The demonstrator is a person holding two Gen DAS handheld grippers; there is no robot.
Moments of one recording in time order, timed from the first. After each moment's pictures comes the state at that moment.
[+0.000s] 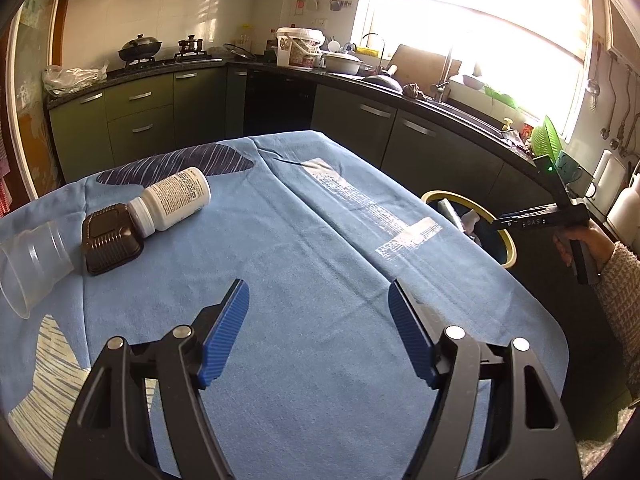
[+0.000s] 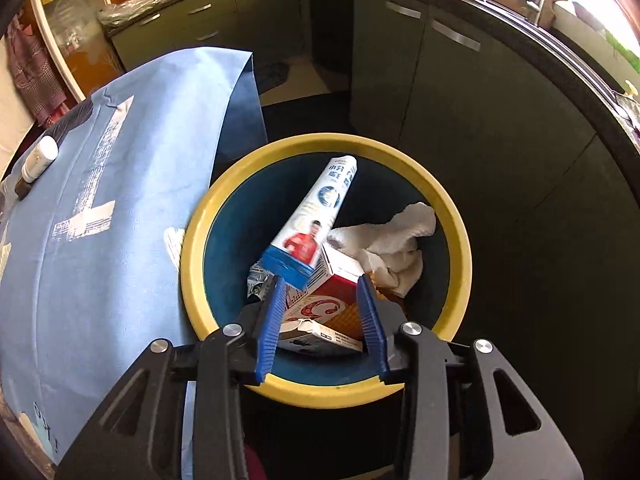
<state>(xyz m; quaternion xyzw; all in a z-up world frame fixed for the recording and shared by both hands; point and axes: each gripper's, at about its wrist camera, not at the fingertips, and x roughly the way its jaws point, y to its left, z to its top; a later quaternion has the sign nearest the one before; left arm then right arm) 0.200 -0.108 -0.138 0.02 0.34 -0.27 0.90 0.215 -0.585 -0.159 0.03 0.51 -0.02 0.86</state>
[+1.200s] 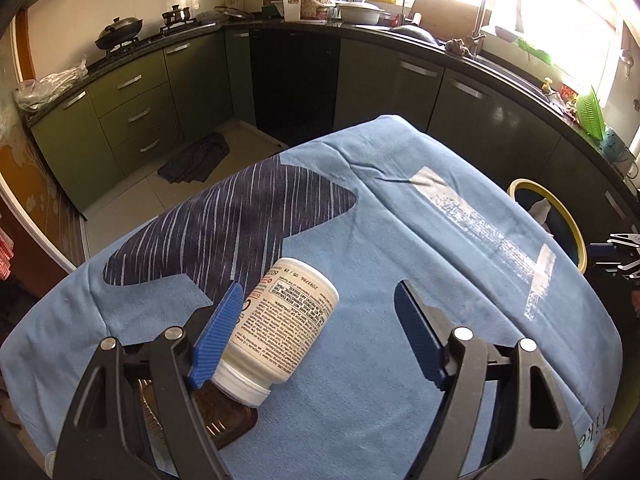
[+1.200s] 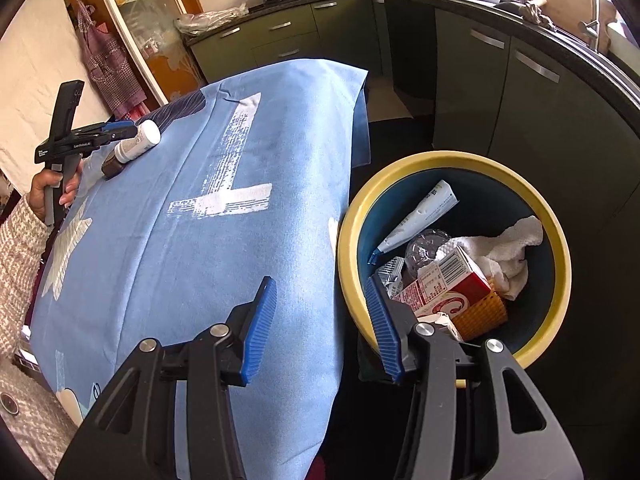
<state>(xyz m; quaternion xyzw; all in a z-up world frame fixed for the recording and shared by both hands) 0.386 -0.086 -0.140 0.11 0.42 -0.26 0.86 0.190 -0.504 -0.148 0.05 0.47 0.13 0.87</state>
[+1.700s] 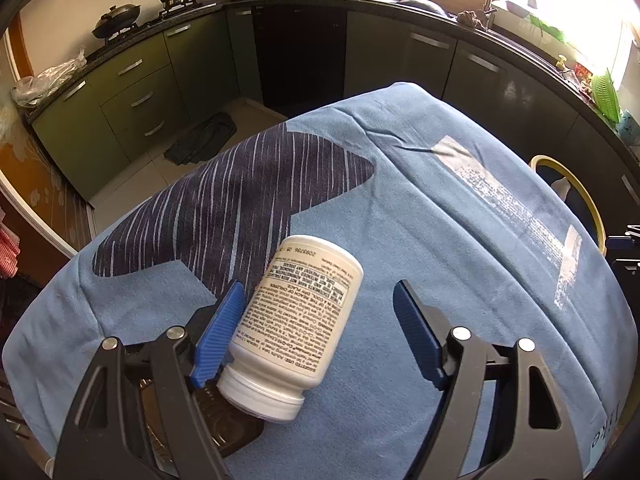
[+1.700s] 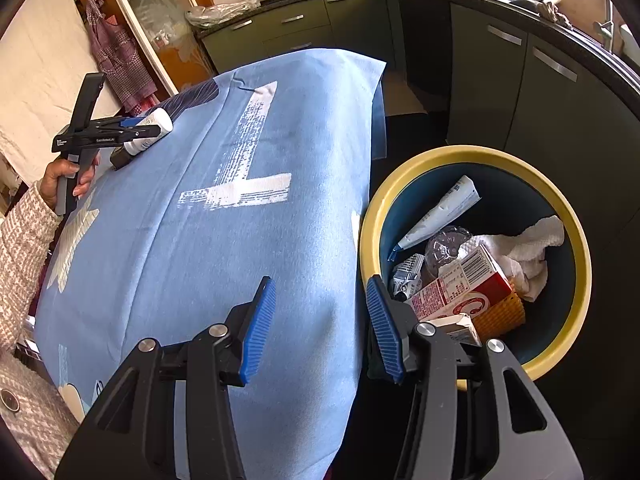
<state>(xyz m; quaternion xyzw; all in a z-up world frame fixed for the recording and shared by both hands) 0.398 -0.093 -0.161 0.13 0.45 -0.24 0.85 0.193 -0.494 -0.156 0.05 0.48 0.15 0.86</state>
